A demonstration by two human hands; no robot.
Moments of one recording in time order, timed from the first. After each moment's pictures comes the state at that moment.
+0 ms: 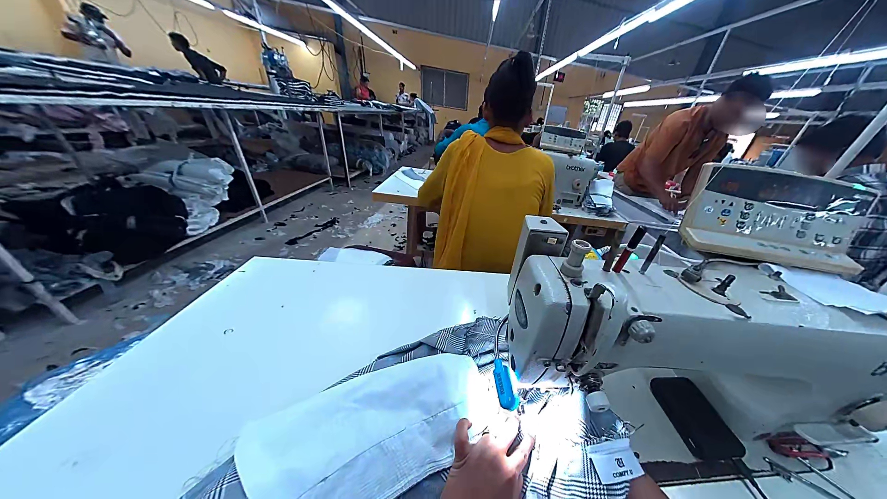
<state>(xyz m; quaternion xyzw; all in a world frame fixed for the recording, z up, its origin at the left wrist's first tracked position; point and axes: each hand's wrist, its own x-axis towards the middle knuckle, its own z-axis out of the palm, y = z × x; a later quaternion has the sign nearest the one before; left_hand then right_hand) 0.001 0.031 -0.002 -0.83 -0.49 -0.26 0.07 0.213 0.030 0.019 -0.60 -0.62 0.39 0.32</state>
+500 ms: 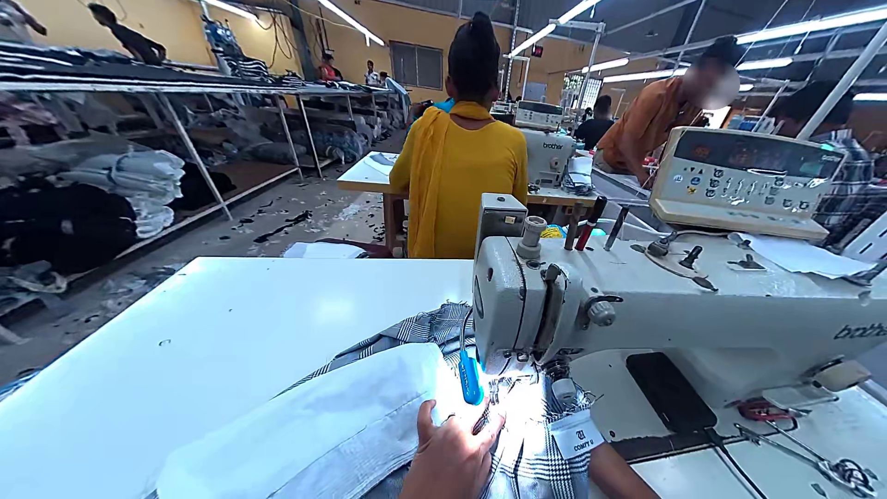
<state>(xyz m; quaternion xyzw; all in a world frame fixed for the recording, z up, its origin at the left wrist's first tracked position) -0.009 0.048 -0.005 -0.84 -0.46 -0.27 0.08 0.200 0.047 0.040 -0.57 -0.66 0.40 0.29</state>
